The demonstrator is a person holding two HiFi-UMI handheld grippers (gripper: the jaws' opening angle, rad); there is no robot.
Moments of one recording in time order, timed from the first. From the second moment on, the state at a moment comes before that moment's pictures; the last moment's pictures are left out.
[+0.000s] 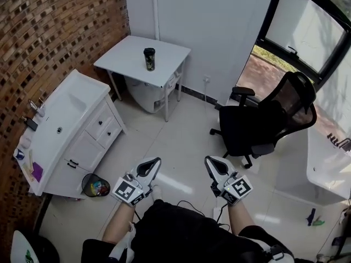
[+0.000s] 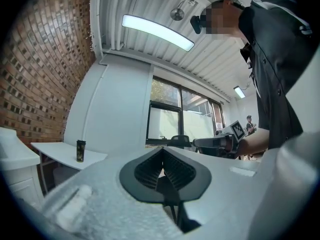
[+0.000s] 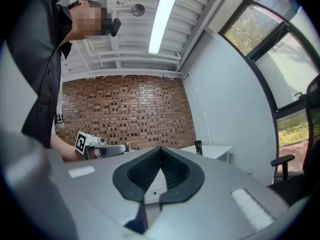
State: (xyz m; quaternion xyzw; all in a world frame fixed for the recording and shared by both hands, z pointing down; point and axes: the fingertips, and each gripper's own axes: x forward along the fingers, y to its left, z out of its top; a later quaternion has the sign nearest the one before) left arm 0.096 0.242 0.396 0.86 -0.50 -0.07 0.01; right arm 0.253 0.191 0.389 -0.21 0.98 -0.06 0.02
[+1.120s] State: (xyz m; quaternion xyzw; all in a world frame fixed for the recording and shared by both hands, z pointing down) left arm -0.103 0.138 0.421 0.86 -0.51 -0.06 0.03; right arm 0.016 0.086 0.403 -0.13 0.99 -0.05 -0.01
